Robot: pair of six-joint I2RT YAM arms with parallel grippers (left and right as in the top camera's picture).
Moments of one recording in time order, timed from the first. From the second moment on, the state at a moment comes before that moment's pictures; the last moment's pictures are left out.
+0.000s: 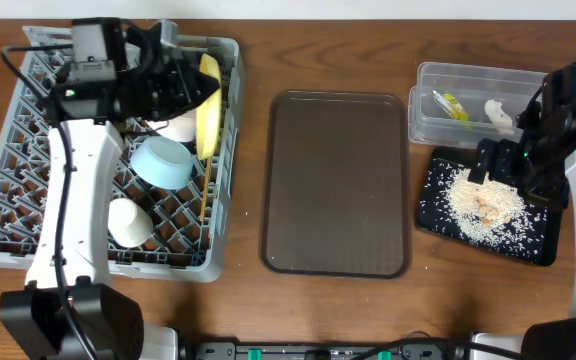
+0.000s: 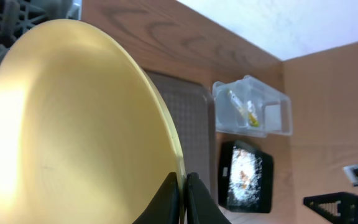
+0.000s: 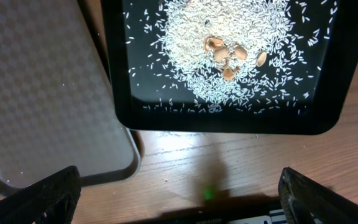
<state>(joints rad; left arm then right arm) 0.09 1.62 1.55 -0.82 0.76 -0.34 -0.16 1.54 1.52 -1.46 -0.05 0.20</state>
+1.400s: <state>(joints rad) 0.15 1.75 1.55 -0.78 0.99 -0.43 -0.16 1.54 1.52 -1.47 -0.05 0.20</state>
